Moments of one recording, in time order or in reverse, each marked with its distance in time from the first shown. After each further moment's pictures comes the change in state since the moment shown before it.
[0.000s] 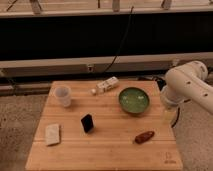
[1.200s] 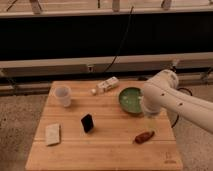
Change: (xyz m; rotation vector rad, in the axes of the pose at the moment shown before) arm -0.095 0.030 0.026 -0.005 0.024 -0.135
